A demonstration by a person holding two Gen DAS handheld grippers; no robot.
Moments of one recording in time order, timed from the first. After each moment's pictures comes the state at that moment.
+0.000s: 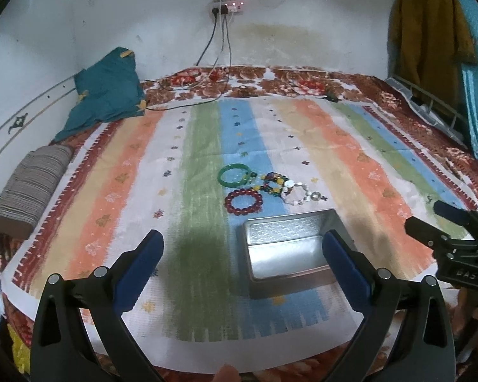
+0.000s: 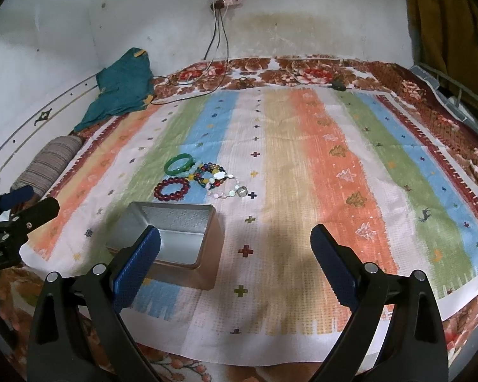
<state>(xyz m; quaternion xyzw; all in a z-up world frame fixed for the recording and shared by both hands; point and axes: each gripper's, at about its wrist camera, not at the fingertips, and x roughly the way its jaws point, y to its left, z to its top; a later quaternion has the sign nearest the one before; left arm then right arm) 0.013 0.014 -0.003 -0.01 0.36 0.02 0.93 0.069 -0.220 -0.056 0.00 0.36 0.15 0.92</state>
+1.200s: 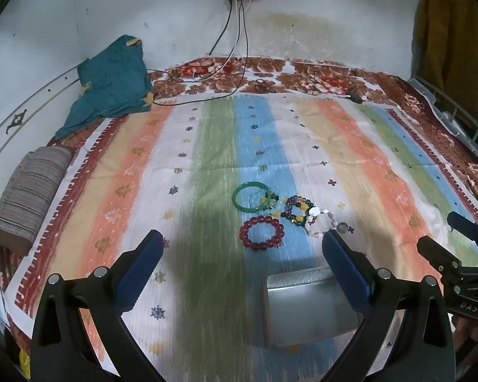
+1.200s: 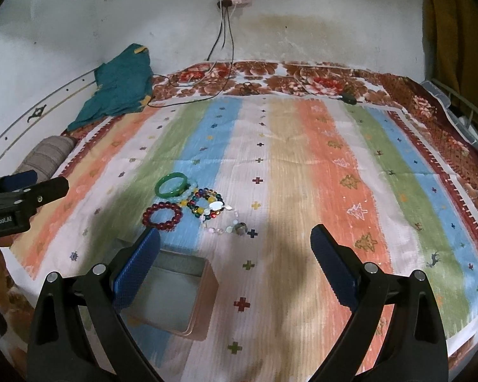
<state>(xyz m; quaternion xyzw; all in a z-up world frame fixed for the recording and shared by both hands) 0.103 0.033 0.004 -0.02 0.39 0.06 0.92 0.139 -0.195 -0.046 -0.03 0.36 0.15 0.92</state>
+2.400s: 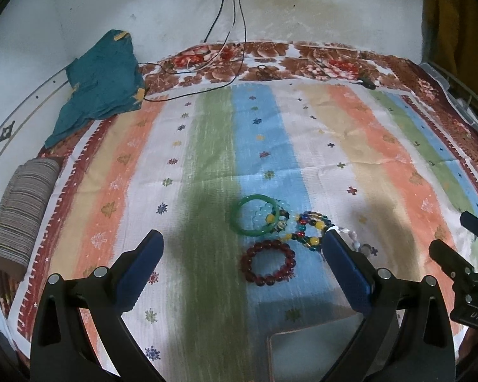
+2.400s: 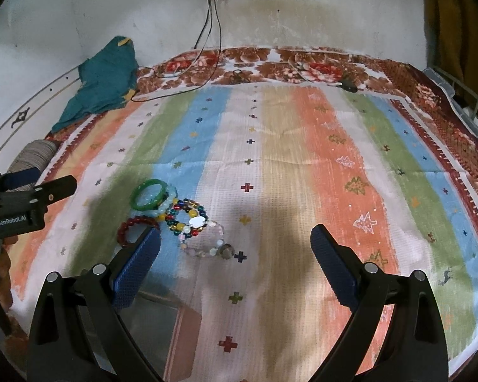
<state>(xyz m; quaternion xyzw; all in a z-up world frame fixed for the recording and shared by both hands) 0.186 0.031 -0.021 0.01 0.42 0.07 0.90 0.204 -0.190 -0.065 -0.02 0.38 0.13 0.91</state>
